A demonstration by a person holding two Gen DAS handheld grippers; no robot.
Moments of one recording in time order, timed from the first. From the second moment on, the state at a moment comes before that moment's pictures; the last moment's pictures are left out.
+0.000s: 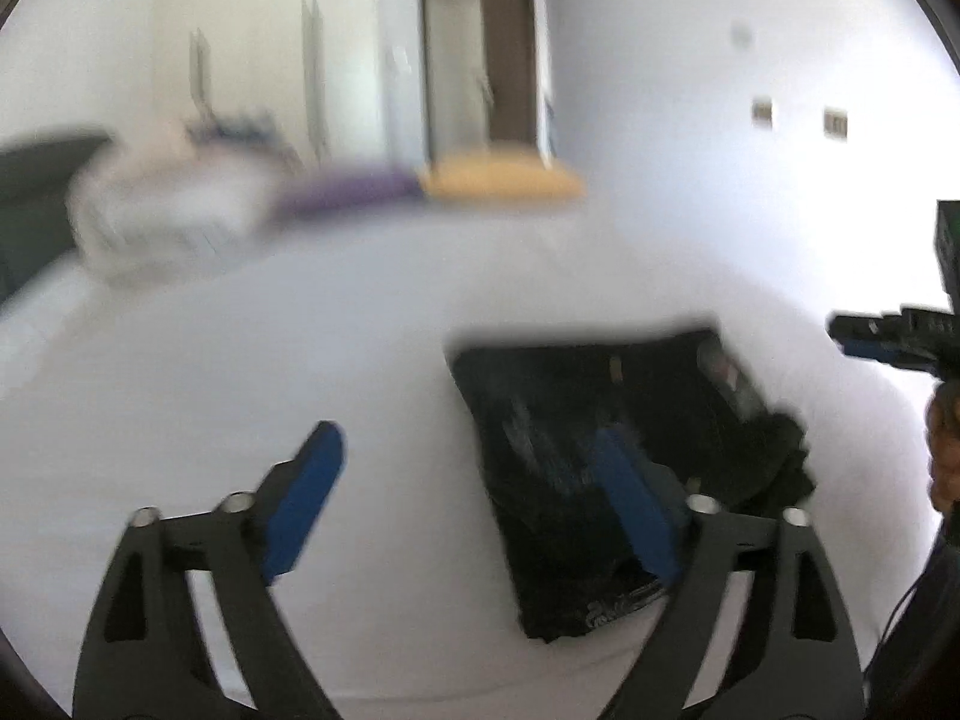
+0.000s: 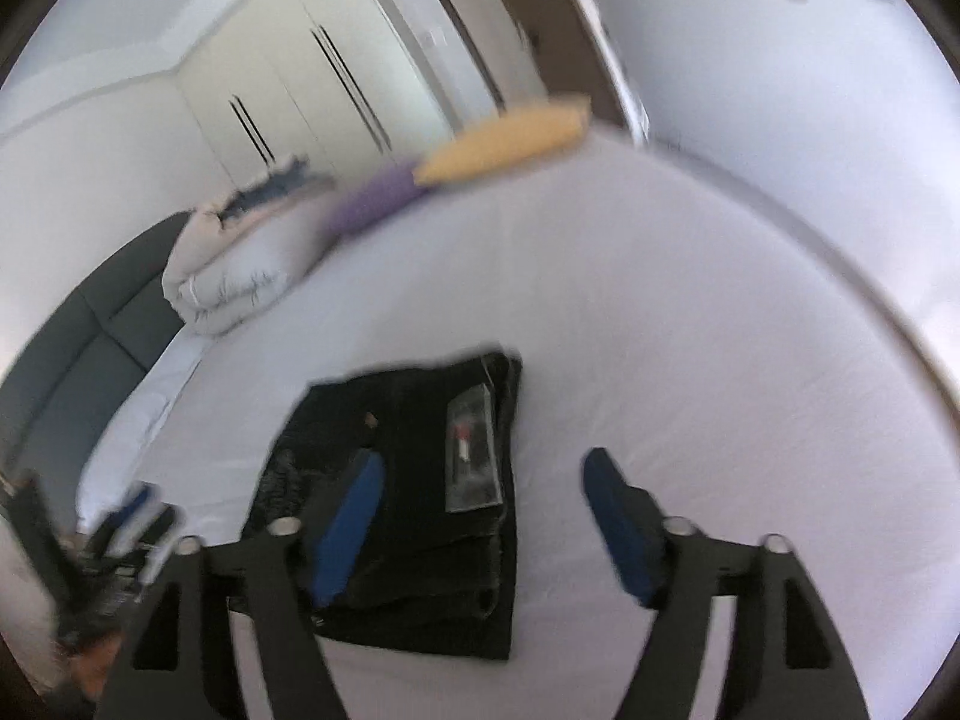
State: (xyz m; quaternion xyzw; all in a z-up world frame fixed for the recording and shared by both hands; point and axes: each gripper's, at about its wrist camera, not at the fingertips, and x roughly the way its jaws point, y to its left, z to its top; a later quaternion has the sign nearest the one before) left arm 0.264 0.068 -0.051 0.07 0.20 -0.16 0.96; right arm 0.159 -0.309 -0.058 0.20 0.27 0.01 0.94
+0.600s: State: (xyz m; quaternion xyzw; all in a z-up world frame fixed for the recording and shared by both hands) left arm 0.106 0.127 0.079 0.14 0.06 0.00 0.99; right arm -0.028 -0.224 0.098 0.05 -0.02 -0.11 0.99
